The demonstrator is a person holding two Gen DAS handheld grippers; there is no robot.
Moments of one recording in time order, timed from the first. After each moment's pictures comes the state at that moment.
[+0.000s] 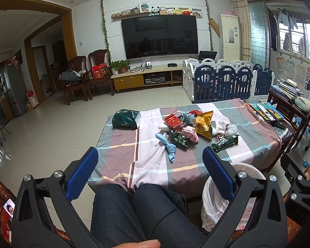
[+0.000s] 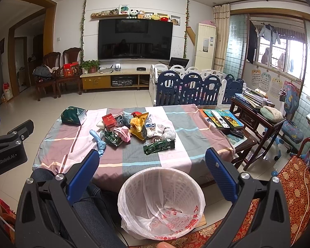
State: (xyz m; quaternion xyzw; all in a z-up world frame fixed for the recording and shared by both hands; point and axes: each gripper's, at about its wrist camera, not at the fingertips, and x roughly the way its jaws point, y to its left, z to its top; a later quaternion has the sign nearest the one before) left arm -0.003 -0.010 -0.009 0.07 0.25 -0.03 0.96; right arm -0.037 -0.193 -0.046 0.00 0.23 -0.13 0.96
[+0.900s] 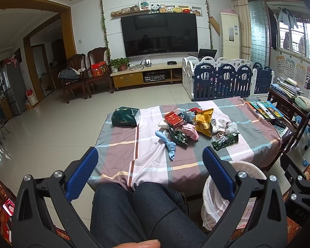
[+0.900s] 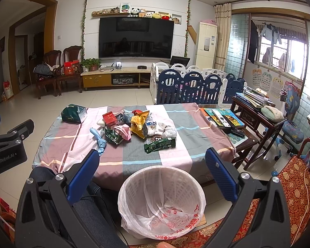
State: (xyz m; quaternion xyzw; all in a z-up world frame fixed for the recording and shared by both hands) left arm 0.005 -0.006 -0.014 0.07 0.26 -0.03 0.96; right arm -0.039 -0.192 -0.063 0.00 0.24 -0.13 0.96
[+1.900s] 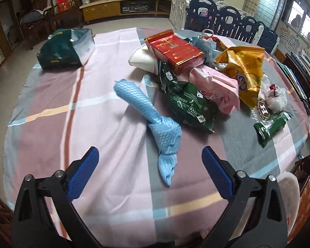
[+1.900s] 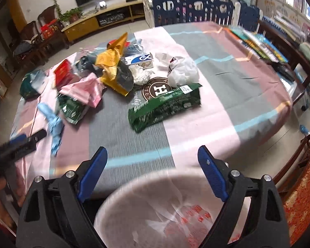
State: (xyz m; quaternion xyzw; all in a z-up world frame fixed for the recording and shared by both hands) left arm 0.341 -0.051 -0.274 0.03 0.50 -0.09 0.86; right arm 0.237 -0.316 -0.249 0.13 0.47 -0.11 0.86
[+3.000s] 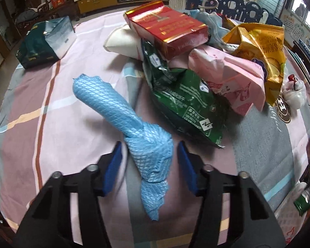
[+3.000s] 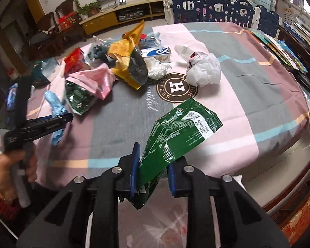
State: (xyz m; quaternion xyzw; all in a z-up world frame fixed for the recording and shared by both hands) left arm 0.378 -0.083 -0.315 0.06 0.53 -0.08 0.84; right arm 0.235 -0.312 -0.267 0.11 0.46 -0.04 0.88
